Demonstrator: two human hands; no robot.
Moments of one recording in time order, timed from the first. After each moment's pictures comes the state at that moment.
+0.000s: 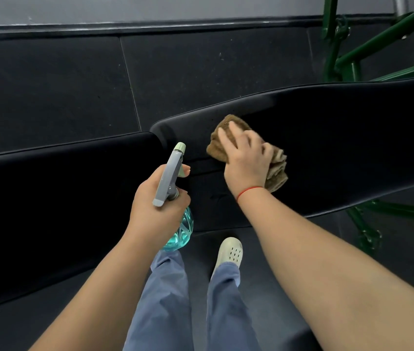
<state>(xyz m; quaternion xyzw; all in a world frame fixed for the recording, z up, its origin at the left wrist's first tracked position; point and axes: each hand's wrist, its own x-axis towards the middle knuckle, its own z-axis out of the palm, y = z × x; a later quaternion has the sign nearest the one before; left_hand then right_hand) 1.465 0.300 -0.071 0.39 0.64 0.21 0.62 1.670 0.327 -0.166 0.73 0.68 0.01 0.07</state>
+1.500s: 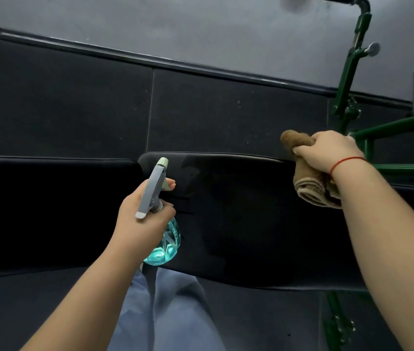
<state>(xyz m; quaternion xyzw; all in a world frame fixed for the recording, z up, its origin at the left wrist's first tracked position) 1.555 0.339 -0.037 0.29 0.72 0.31 0.56 1.855 0.524 -0.032 0.76 0.56 -0.18 0.28</state>
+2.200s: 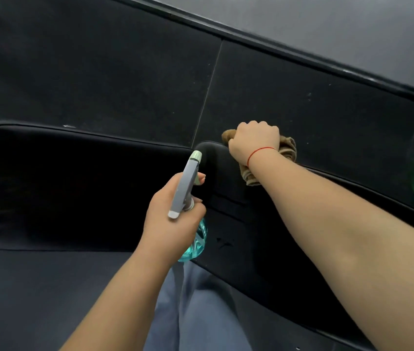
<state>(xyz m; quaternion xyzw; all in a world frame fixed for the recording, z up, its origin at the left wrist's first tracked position) 1.501 0.339 -0.066 0.19 0.76 0.31 0.54 1.604 0.524 -0.196 0.51 0.78 -0.16 0.31</state>
